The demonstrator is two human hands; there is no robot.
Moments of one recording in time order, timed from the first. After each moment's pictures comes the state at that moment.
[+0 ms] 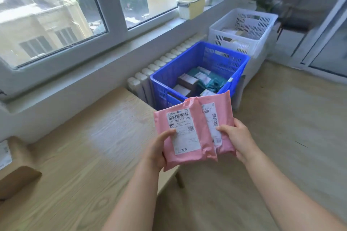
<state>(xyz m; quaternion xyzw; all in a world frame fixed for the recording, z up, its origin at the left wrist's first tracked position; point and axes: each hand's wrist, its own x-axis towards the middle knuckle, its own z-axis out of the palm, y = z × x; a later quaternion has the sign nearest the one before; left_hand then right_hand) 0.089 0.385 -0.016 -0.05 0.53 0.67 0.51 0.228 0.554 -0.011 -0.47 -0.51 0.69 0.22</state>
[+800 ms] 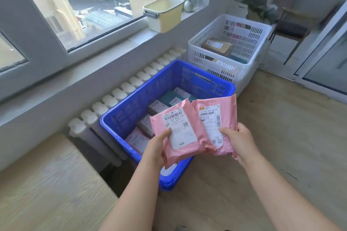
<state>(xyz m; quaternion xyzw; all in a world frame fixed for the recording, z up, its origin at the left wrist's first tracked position) -0.036 0.758 -0.039 -0.16 0.51 0.68 0.50 0.117 0.912 -0.019 -0.52 -0.52 0.63 0.23</state>
